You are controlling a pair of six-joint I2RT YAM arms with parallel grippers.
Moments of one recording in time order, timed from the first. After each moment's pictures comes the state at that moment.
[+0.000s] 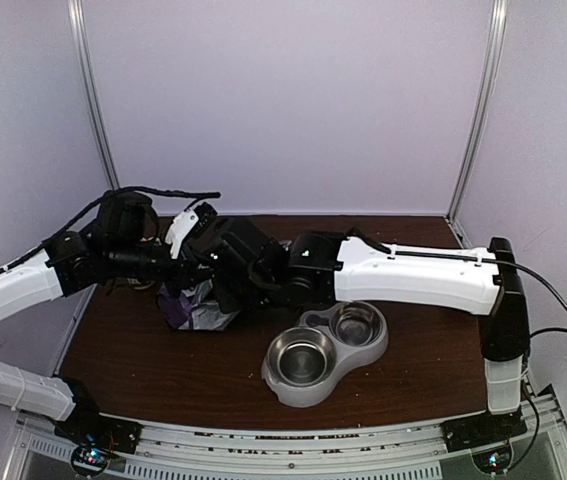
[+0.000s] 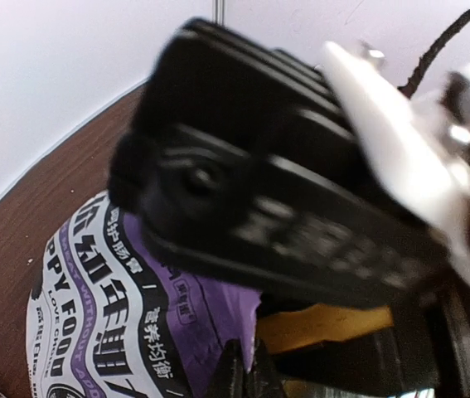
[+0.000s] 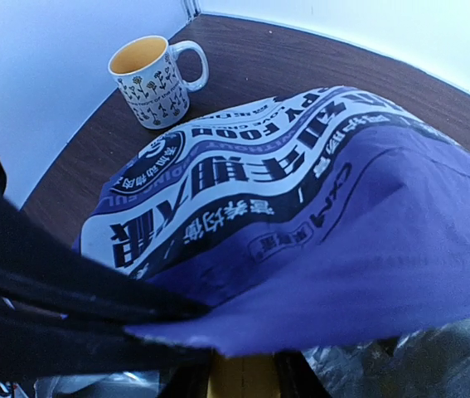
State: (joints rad) left arm -0.72 1.14 0.99 -0.39 0.29 0.10; right arm 1.24 2.05 1.94 -0.64 0.45 0.60
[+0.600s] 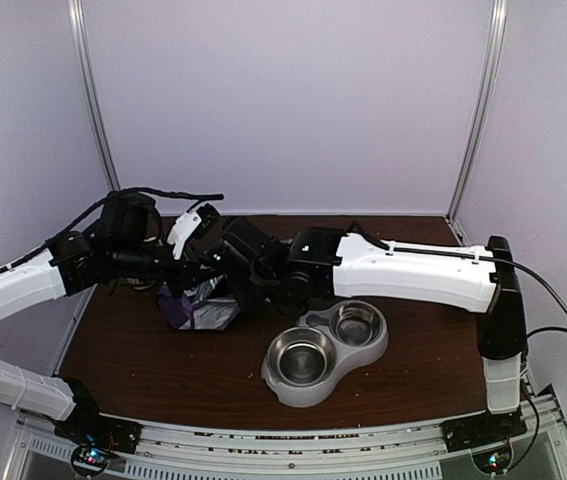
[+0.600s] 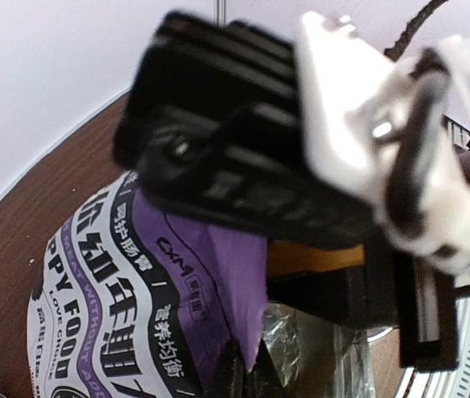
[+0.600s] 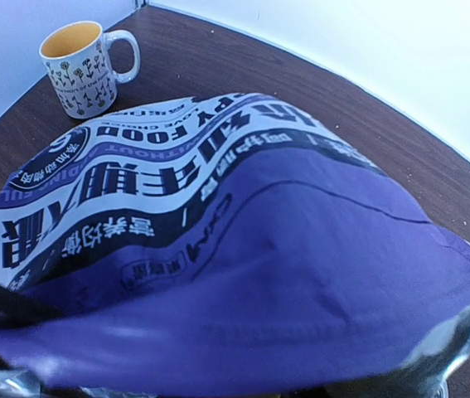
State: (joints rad) left arm -0.72 1.15 0.99 -0.39 0.26 0.12; right arm 1.23 2.06 1.96 -0.75 0.64 0.45
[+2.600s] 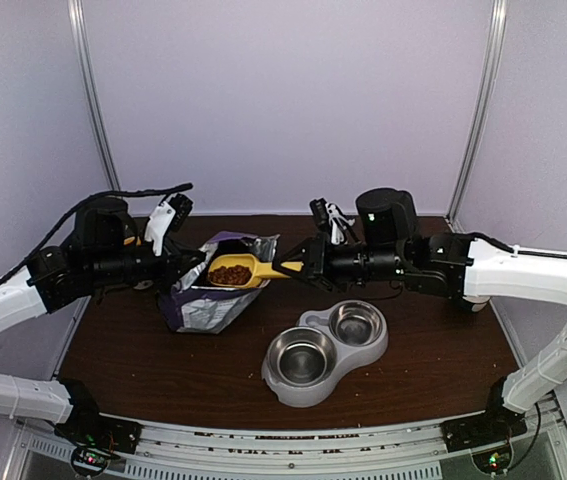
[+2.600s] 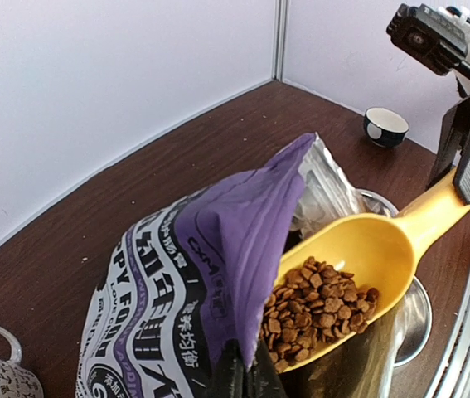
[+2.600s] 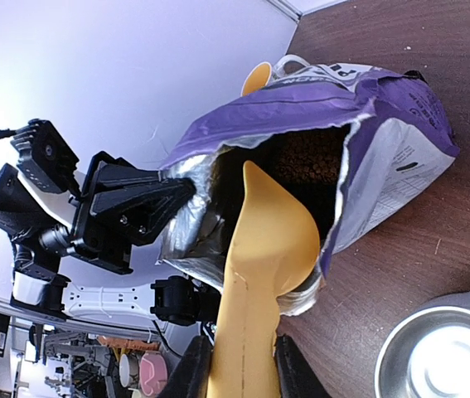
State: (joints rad) left arm -0.72 1.00 0.90 -0.29 0.12 0.04; right arm 1.00 1.44 1.19 -0.09 -0.22 0.95
